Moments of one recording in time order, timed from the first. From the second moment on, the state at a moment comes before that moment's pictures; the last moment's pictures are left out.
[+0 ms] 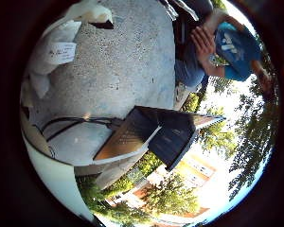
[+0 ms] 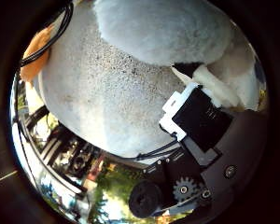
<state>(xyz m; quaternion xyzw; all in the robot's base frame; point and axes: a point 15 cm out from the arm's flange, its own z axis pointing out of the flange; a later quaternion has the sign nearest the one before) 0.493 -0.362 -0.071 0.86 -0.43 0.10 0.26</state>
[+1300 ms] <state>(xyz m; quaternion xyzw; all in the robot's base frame) 0.391 0.014 0.239 0.89 -0.45 -0.07 -0.01</state>
